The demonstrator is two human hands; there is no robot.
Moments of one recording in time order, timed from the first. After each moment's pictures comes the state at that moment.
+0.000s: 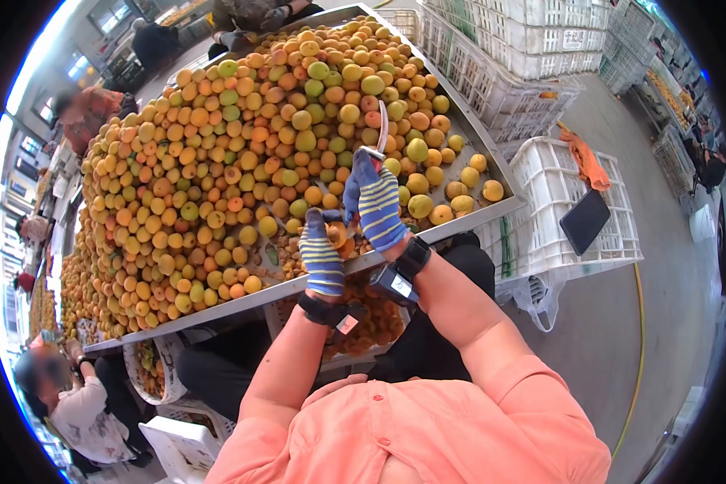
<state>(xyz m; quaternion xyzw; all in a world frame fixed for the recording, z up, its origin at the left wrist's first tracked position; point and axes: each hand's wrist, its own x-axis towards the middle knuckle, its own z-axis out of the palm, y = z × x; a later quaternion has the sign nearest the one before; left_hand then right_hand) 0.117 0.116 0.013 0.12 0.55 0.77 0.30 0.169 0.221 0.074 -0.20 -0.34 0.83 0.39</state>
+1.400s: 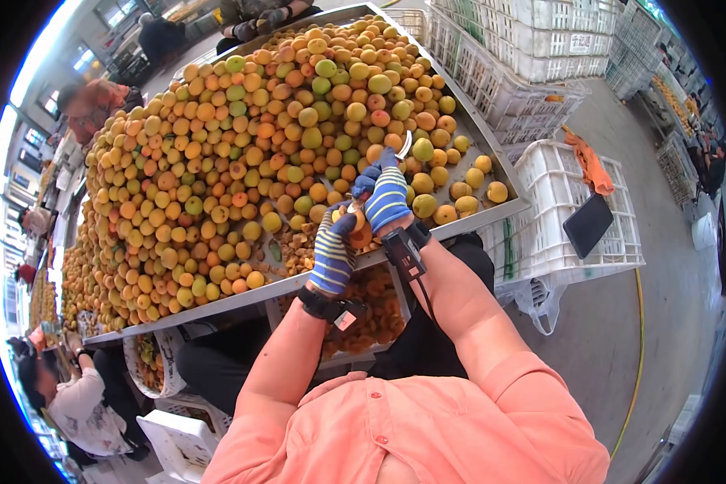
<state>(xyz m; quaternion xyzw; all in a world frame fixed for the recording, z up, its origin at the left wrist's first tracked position) 0.119 0.121 0.014 0.12 0.39 0.79 0.46 0.153 0.254 0.036 -0.17 -0.03 0.93 0.32</state>
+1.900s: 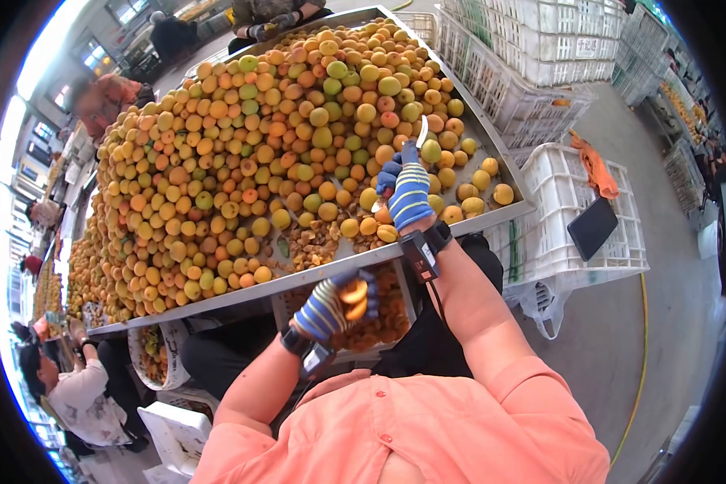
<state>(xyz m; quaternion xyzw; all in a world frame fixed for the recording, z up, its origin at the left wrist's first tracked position) 0.143 0.025 0.042 -0.03 0.38 0.59 0.72 0.173 0.256 0.060 -0.28 -0.18 0.86 0.39</state>
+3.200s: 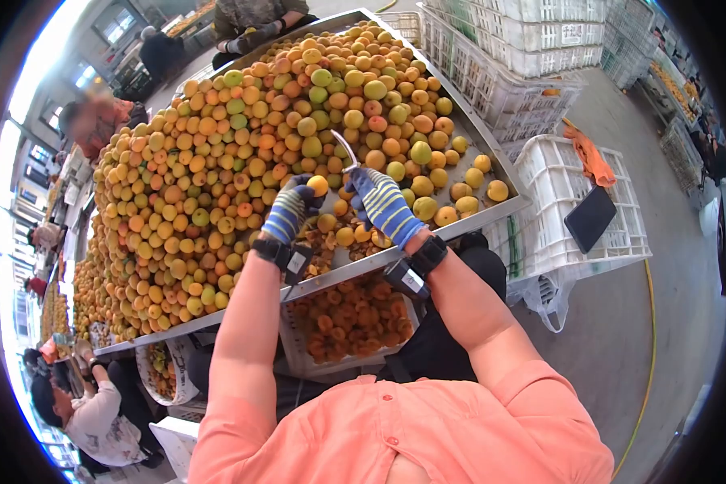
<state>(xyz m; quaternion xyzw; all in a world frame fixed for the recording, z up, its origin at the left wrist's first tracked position) -0.004 0.146 0.038 0.18 0.59 0.62 0.48 0.186 0.235 0.068 -0.27 -0.54 0.76 0.24</state>
